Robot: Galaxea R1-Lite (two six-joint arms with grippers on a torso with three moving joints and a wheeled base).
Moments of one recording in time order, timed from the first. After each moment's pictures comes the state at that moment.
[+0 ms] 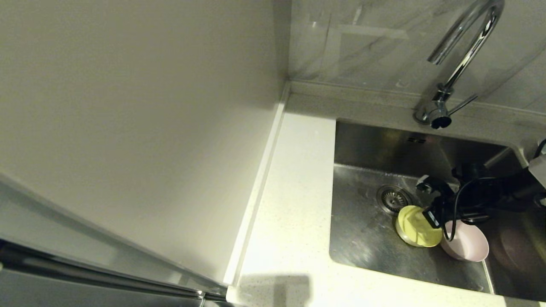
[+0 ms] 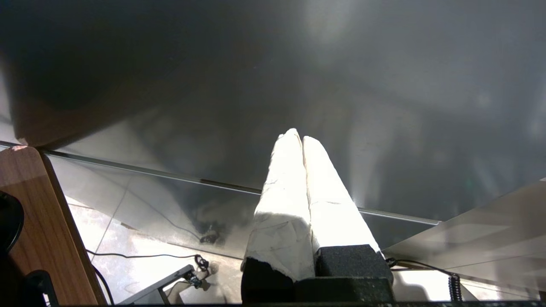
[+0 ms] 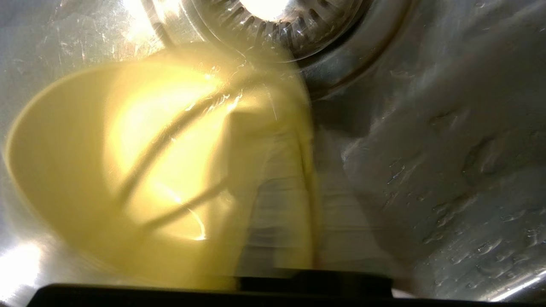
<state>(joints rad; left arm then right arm) 0.00 0.00 0.00 -0.01 0.00 -0.01 -0.27 2.37 -1.40 -0.04 0.30 -0.71</state>
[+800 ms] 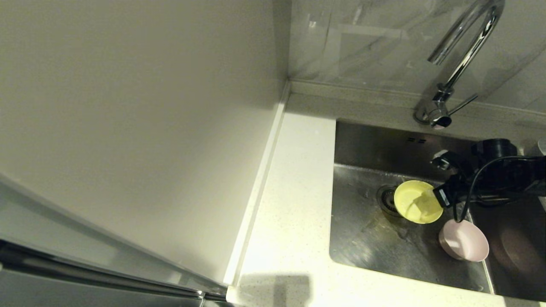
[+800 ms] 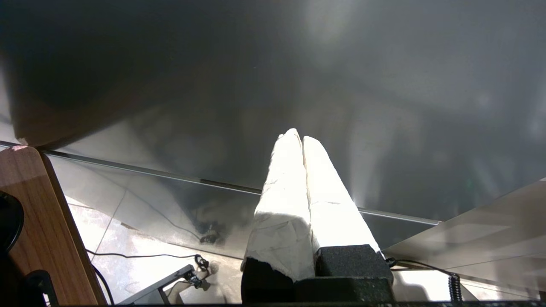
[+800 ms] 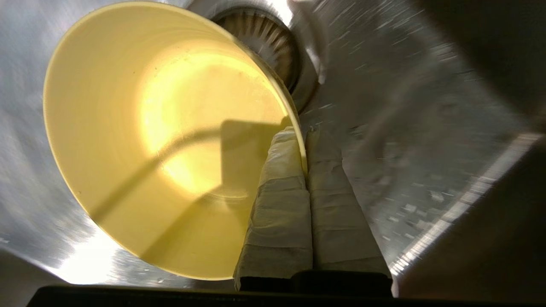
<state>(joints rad) 0.00 0.00 0.00 -0.01 0.00 -0.01 -0.26 2.13 -1.32 -0.05 0.28 -0.55</state>
